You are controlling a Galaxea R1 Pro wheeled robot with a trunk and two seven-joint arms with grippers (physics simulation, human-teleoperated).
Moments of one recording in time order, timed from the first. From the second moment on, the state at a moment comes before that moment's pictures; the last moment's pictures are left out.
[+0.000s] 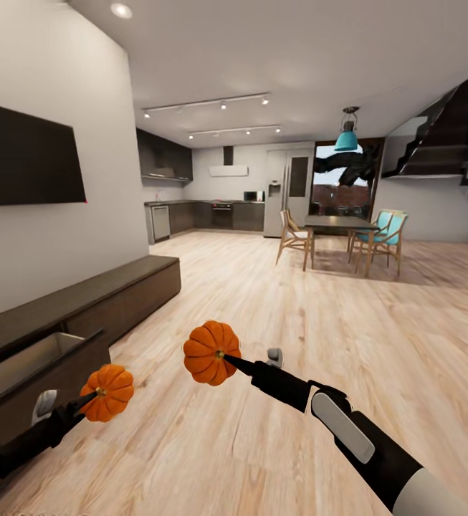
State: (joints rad) left arm -0.52 0.50 -0.04 -0.35 0.97 0.45 -0.89; right arm -0.55 -0.19 0.62 -1.11 -1.24 0.38 0.53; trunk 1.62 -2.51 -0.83
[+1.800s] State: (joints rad) left arm -0.52 0.48 -0.04 -0.35 0.97 0.45 -0.89; right arm -0.55 -0.19 0.62 -1.11 -1.24 0.39 0.52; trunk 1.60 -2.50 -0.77
